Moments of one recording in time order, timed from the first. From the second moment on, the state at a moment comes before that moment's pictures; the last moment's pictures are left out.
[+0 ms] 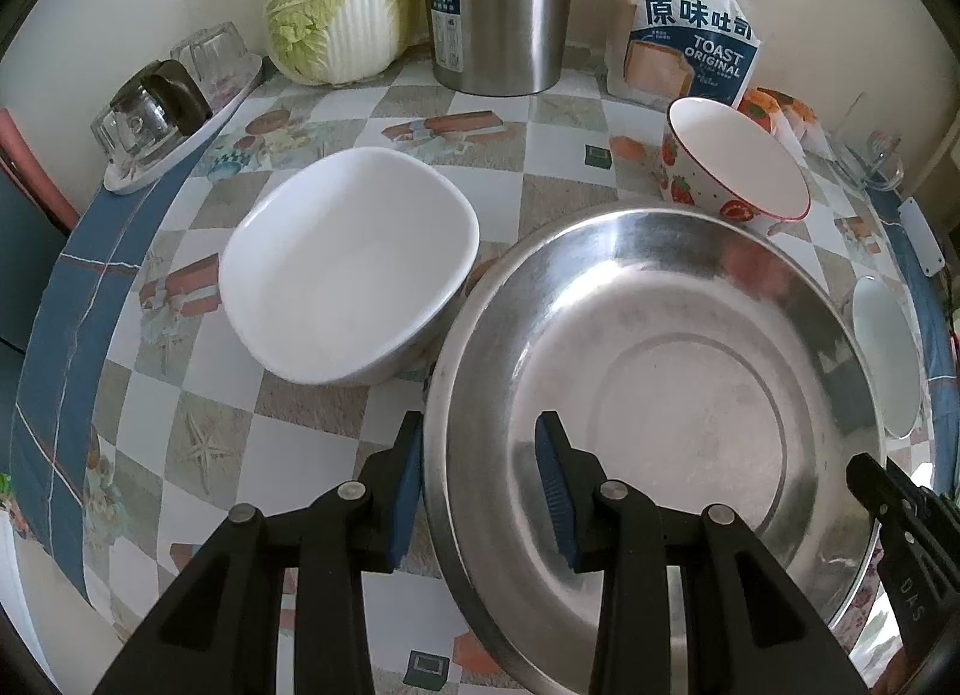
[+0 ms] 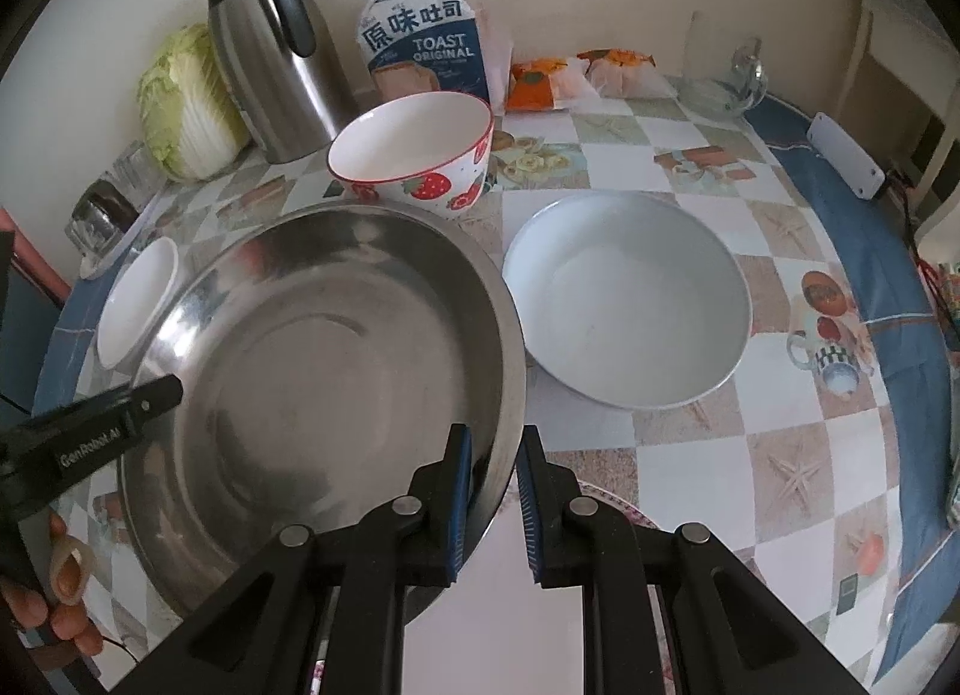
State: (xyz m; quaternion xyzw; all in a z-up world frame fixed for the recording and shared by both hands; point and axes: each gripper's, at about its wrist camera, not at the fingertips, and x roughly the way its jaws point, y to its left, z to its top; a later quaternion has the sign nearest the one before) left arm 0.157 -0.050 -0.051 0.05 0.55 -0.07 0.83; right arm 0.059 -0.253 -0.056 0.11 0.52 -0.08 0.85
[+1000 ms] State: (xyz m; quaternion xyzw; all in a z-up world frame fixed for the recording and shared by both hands) left arm 0.156 -0.053 -0.042 0.06 0.52 -0.07 0.85; right arm 0.064 -0.250 -0.059 0.10 0.51 -0.08 0.85
